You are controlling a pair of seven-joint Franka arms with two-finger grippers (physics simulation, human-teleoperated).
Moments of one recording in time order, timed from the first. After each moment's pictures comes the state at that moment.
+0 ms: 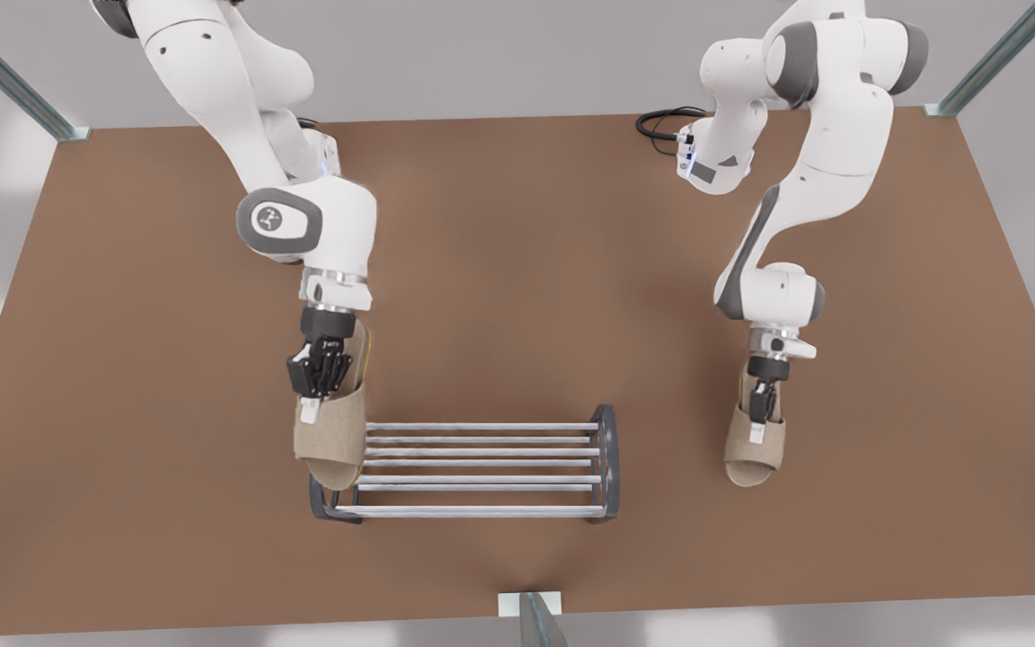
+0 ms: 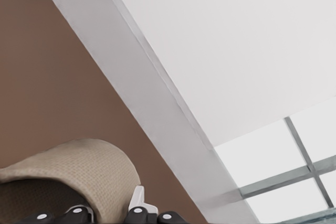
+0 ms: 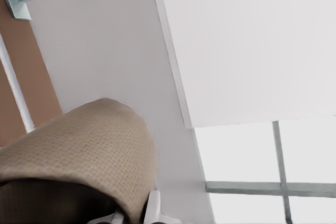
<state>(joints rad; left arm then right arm) -0.12 0.50 0.06 -2.11 -2.90 2.39 1.91 0.14 0.13 0.26 -1.93 -1.60 2.54 0.40</state>
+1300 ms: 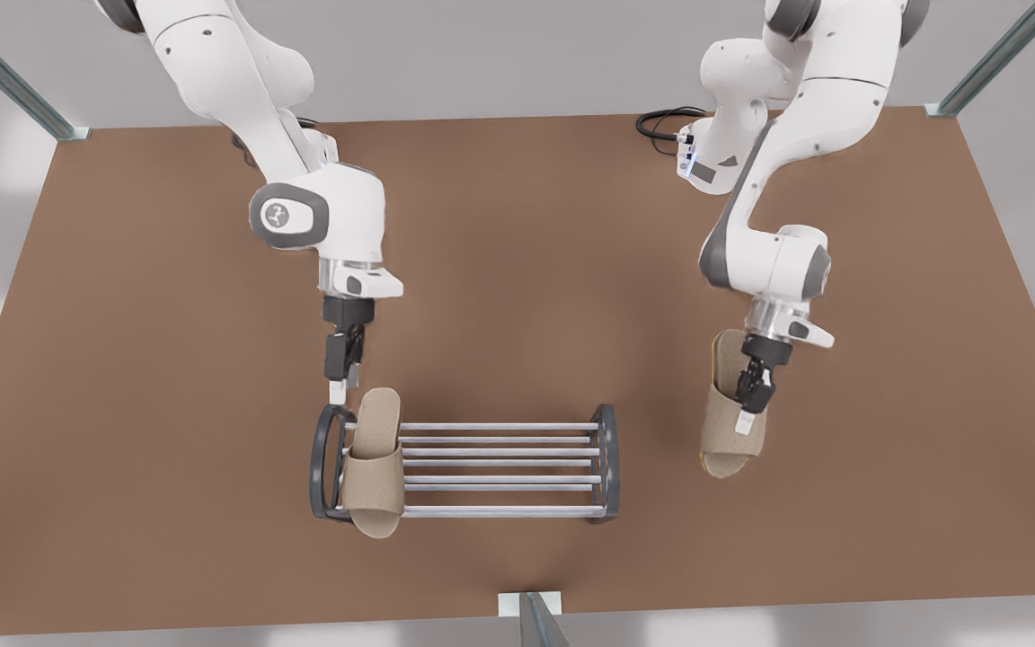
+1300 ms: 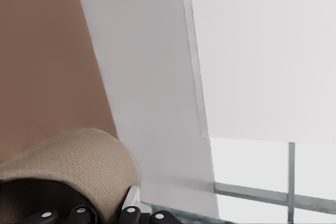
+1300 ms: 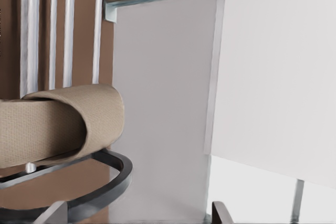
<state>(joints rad) -0.13 0.26 -0.15 -1.89 -2.70 2.98 1.22 0.16 0.04 0.27 -2.04 -1.33 2.61 -0.03</state>
